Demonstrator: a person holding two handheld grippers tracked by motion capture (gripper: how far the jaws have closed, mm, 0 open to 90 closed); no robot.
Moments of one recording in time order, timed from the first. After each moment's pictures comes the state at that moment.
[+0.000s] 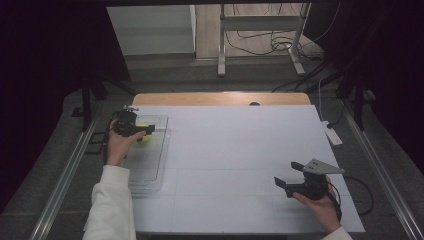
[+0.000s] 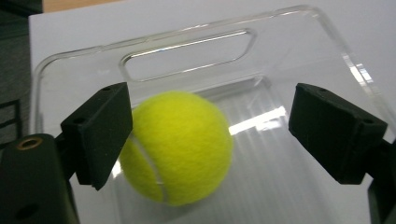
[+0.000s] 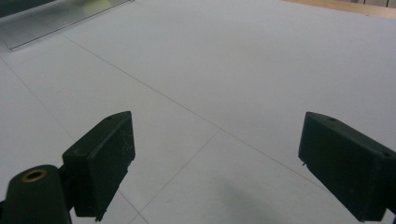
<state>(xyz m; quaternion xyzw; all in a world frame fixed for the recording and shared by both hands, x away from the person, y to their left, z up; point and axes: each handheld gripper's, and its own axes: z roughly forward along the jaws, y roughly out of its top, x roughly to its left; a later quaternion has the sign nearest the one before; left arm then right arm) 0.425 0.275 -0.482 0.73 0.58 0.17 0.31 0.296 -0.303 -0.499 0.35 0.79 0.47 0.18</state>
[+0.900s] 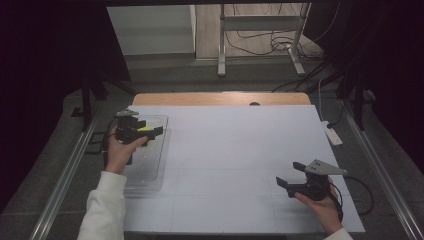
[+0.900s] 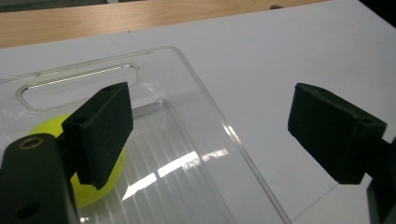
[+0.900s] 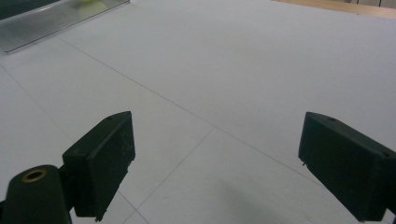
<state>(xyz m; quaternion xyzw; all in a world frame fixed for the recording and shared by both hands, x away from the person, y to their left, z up) 0.379 0.255 -0.457 0.73 0.51 0.13 0.44 0.294 -0.307 -0.498 0.36 0.78 0.47 0.18</state>
